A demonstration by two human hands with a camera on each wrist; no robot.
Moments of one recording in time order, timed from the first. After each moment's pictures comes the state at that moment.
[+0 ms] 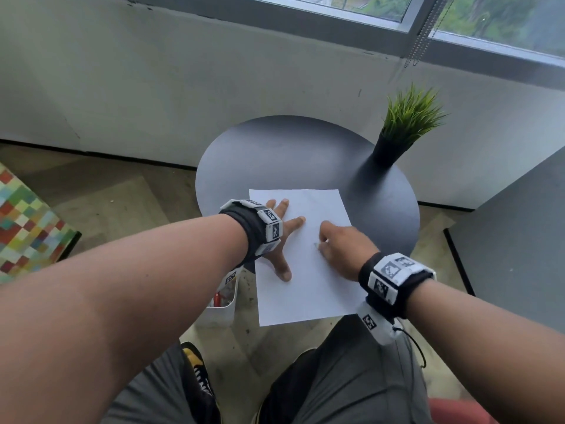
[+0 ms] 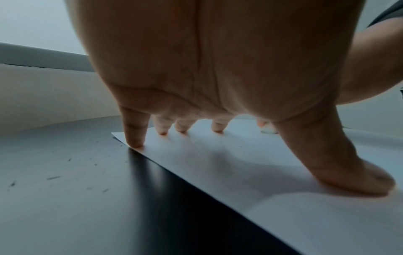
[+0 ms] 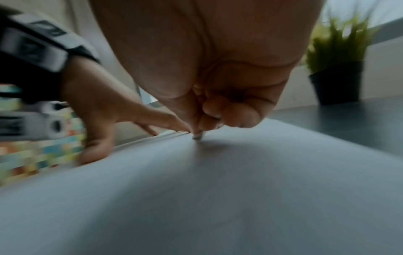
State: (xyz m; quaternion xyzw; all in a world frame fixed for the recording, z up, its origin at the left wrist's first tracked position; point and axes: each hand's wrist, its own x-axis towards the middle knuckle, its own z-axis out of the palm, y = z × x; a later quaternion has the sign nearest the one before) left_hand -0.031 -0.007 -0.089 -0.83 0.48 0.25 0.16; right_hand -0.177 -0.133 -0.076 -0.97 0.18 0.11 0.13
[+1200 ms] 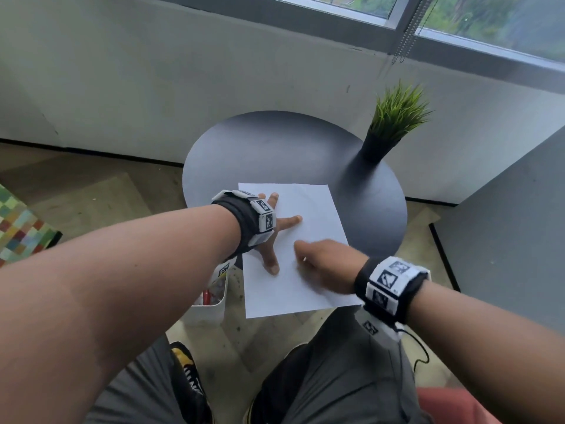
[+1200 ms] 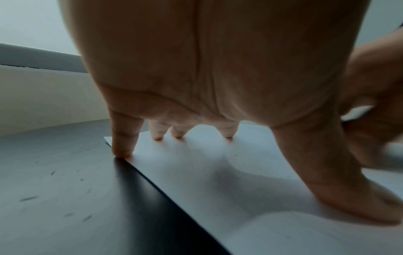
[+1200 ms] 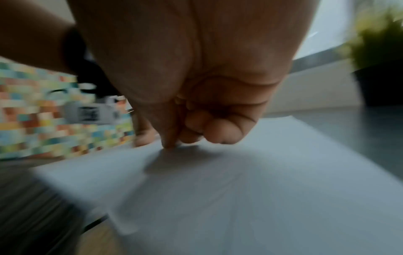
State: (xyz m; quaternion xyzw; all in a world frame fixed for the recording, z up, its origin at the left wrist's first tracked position) left_hand -0.030 -0.014 -0.079 -0.82 0.48 0.25 0.20; right_hand -0.194 -0.117 -0.072 -0.97 0.04 0.18 0.12
